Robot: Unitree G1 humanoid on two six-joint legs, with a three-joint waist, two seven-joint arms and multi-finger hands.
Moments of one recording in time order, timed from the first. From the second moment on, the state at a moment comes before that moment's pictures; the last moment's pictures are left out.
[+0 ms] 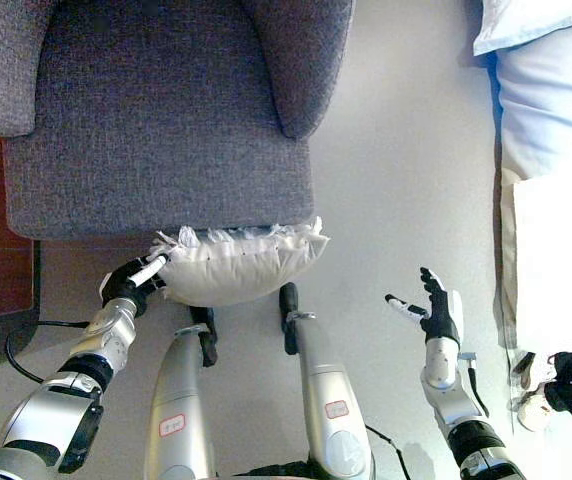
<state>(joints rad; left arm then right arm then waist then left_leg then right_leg) -0.58 0.48 -0.14 1.13 -0.77 -0.14 0.08 -0.18 -0.45 0.23 0.74 0.15 -0.26 -0.43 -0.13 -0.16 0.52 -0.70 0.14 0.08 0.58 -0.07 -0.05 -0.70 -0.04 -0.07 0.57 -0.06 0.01</state>
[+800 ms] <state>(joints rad) -0.24 0.32 -0.14 1.11 -0.62 -0.10 -0.08 -0.13 -0.41 0.19 0.93 0.07 -0.26 -0.30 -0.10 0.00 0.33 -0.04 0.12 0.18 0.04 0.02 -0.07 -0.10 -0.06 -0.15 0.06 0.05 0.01</state>
